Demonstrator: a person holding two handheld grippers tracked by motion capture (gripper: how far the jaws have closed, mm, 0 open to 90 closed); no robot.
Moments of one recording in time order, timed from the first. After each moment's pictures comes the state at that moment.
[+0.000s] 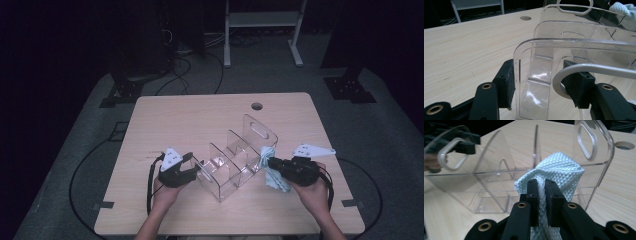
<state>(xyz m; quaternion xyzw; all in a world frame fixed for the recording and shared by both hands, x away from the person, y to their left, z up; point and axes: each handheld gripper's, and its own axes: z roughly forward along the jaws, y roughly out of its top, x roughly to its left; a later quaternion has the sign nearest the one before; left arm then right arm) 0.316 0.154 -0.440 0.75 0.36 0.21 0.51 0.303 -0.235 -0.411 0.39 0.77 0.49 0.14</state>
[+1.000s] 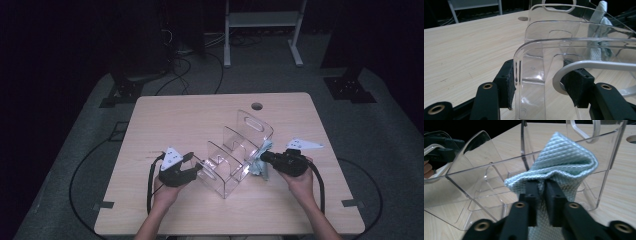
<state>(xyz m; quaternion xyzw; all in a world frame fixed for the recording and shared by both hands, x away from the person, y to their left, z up) 0.317 0.154 -0.439 0.75 0.36 0.21 0.51 0.349 -0.232 -0.452 0.39 0.74 0.53 0.10</state>
